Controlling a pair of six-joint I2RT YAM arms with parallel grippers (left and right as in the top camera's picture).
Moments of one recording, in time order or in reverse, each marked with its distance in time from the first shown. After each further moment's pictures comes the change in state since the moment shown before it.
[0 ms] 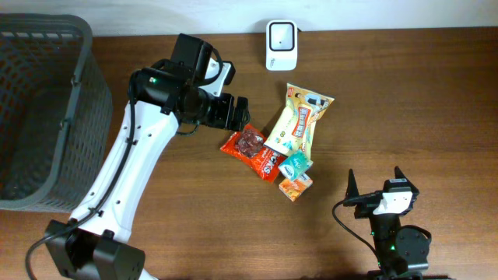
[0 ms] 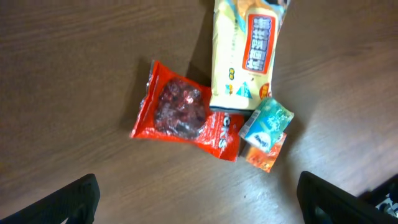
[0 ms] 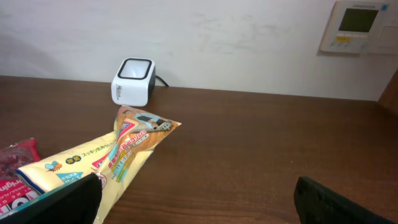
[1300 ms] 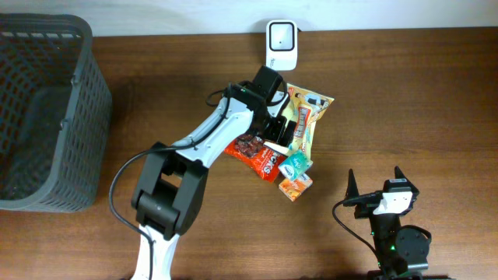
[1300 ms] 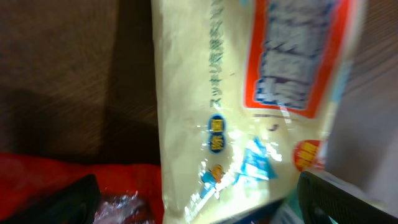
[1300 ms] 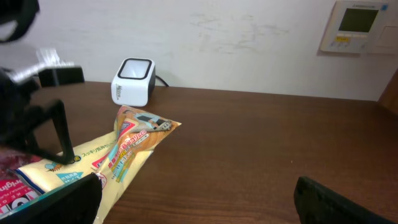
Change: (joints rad) left arm -0.212 0.461 -0.004 0.334 -0.029 -0.033; right arm 0.000 0.000 0.000 0.000 0.000 0.000
